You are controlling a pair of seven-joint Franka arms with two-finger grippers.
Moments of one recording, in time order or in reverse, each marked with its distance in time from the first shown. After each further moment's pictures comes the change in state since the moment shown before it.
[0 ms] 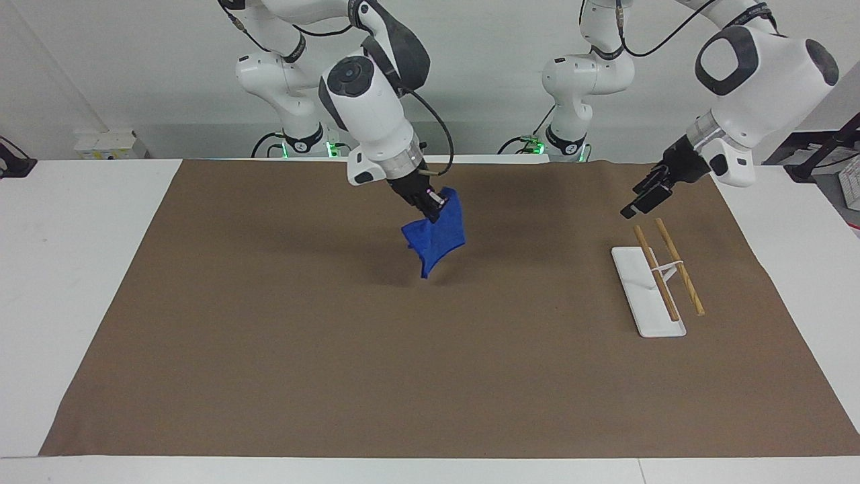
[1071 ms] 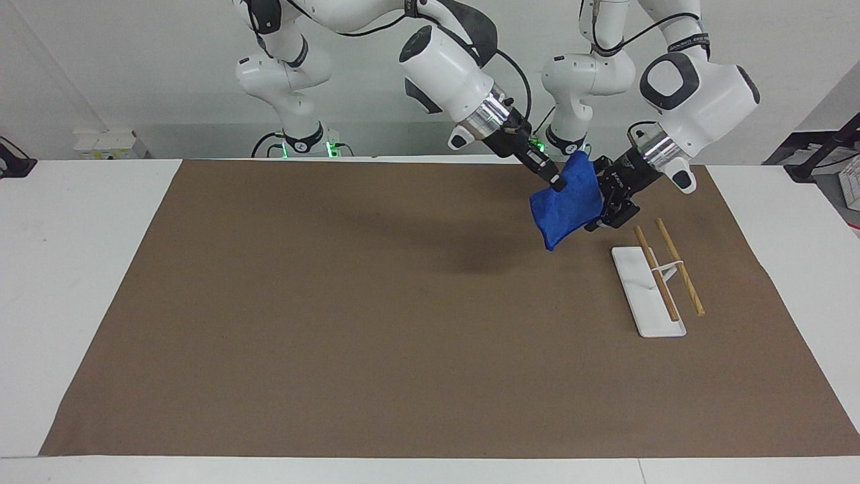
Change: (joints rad) left arm -0.080 -0.079 -0.007 -0.218 -0.269 0.246 -0.458; right arm 0.087 0.157 0.213 0.125 0.057 0.578 0.507
